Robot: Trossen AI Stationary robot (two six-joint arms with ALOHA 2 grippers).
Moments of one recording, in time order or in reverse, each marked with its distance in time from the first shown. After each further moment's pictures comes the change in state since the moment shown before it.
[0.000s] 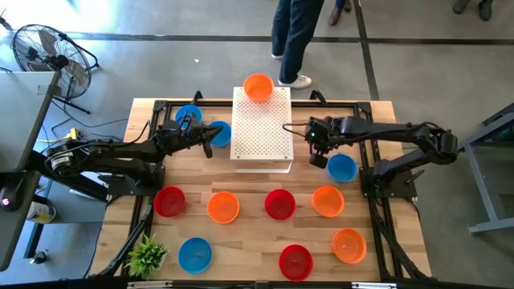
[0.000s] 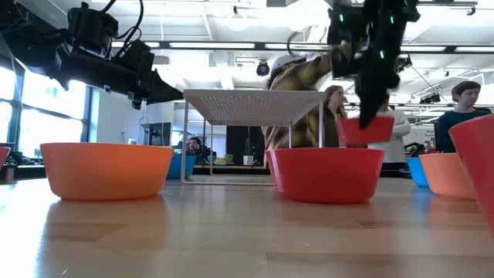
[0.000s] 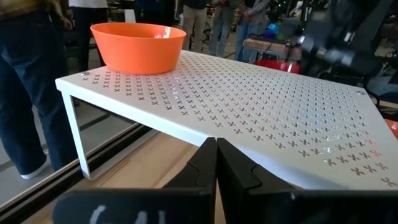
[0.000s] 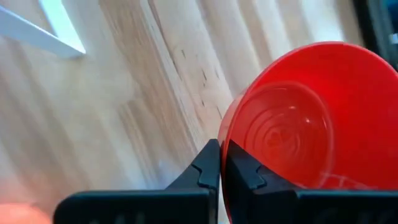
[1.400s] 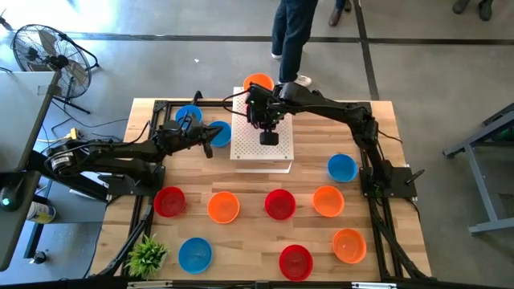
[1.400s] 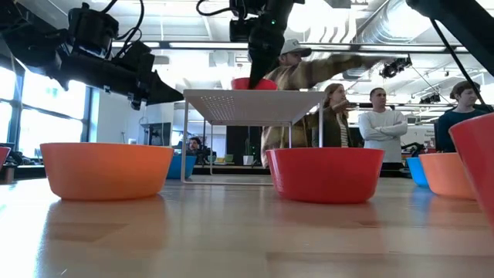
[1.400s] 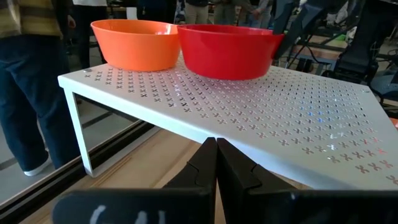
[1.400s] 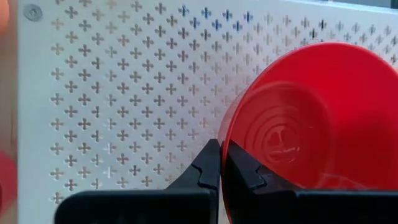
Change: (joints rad) left arm 0.000 0.000 0.000 -0.008 -0.008 0.000; right arm 0.009 0.774 1.222 -0.316 -0.163 -0.401
